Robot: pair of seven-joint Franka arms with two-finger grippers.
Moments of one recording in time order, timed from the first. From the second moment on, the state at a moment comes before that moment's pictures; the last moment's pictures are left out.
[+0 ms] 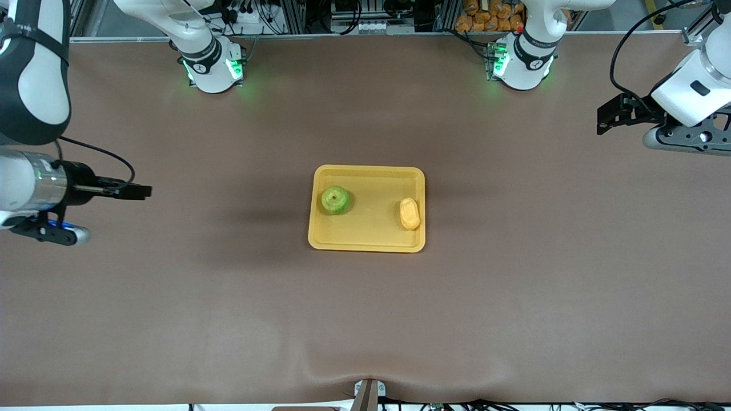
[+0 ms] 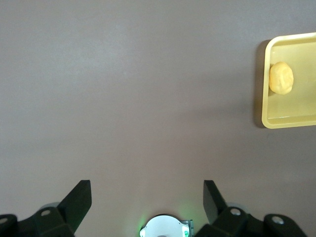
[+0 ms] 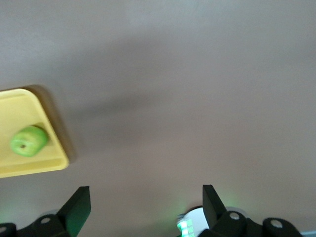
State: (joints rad) left arm -0.14 -0.03 0.00 -1.58 0.05 1.49 0.02; right arm 0.16 0.38 -0.17 -1.22 0.13 1.27 0.16
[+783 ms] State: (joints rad) left arm -0.13 -0.03 0.01 -1.58 0.05 1.54 0.02; right arm 0.09 0.14 -0.18 -1.27 0.05 1.20 0.01
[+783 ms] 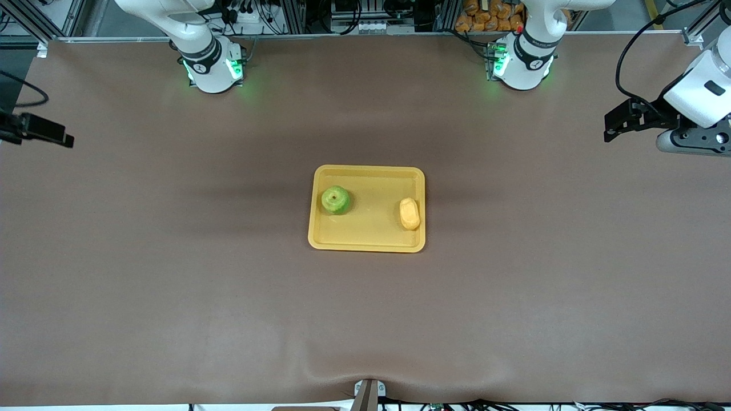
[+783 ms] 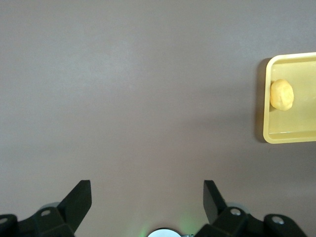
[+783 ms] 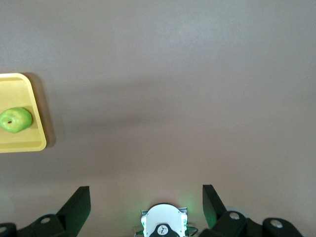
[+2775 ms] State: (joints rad) left arm -0.11 -0.03 0.01 -1.58 0.05 1.54 0.08; right arm -0.05 -0.05 -0.07 -1.49 0.01 1.30 0.00
